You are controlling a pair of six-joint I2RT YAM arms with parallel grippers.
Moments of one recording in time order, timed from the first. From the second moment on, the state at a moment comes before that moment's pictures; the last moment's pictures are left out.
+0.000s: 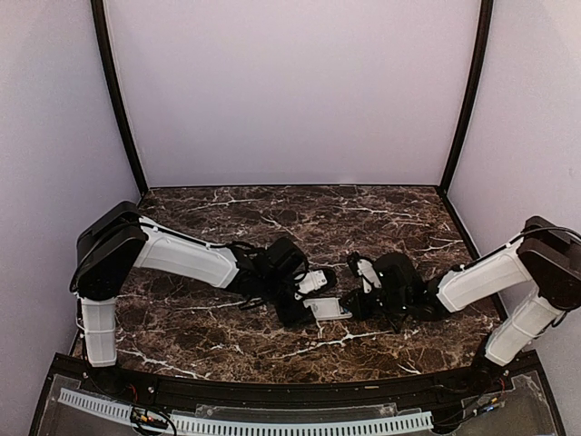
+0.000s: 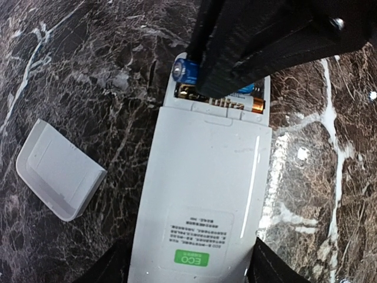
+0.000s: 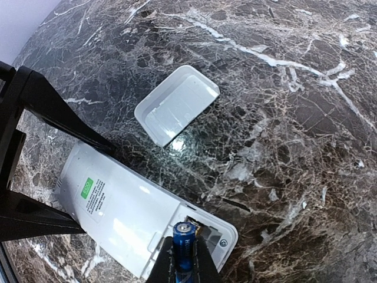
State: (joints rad) left arm -1.01 2.02 1.24 -0.20 0.14 0.22; right arm 0.86 1.55 0.49 0.34 -0.06 0.41
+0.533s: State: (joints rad) left arm -1.02 2.02 1.23 -0.19 0.14 0.22; right arm 0.89 1.51 0.45 0.35 0.02 0.49
